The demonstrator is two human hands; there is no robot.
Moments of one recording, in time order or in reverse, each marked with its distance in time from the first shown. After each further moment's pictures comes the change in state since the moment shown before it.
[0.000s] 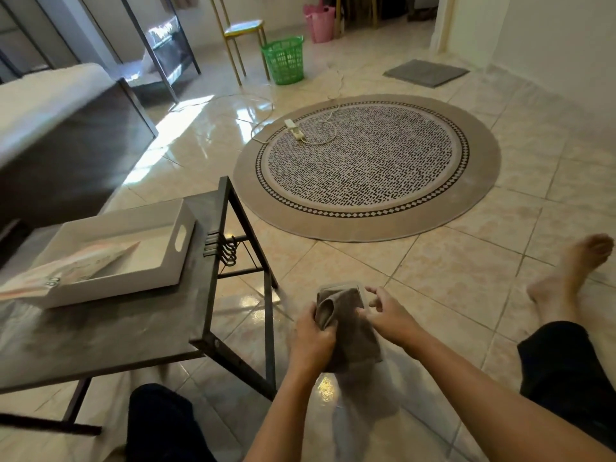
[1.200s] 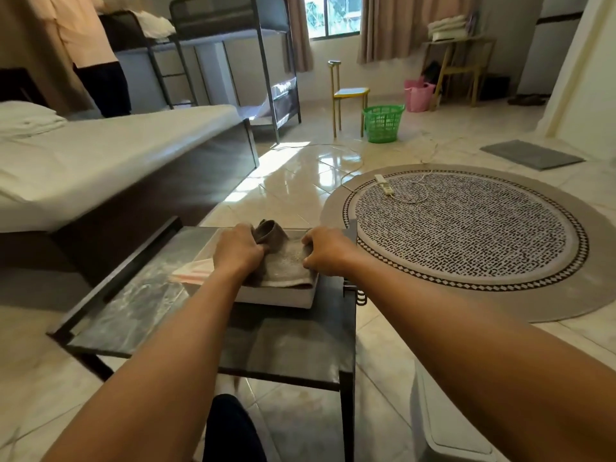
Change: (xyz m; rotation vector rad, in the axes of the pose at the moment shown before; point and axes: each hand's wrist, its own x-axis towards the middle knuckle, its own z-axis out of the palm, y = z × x) left_hand 0.092 0.062 -0.350 0.661 0.569 0.013; right_hand 0.030 -0.342 0.161 -0.613 -0.093 -0.625
